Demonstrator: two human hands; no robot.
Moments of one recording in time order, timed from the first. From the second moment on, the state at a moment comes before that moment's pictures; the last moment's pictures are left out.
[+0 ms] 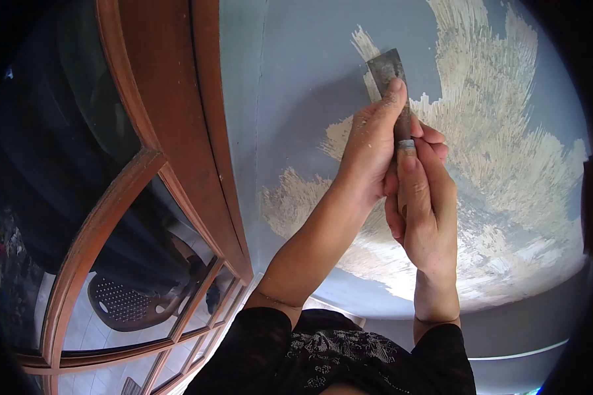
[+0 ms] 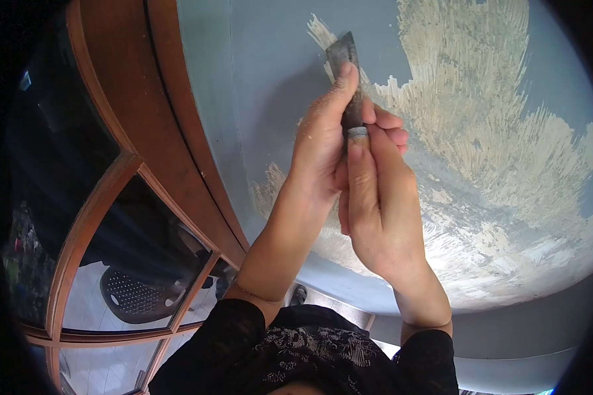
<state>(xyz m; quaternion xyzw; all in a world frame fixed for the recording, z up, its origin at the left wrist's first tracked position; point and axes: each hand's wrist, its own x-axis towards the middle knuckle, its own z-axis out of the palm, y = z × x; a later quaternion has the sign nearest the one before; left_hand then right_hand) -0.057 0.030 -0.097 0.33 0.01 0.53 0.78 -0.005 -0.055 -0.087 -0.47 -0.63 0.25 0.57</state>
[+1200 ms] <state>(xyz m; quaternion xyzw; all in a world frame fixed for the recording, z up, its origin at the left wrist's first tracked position) -0.058 0.043 -0.077 0.31 0.01 0.60 0.74 0.002 -0.031 -0.069 -0.47 -0.66 0.26 0.53</state>
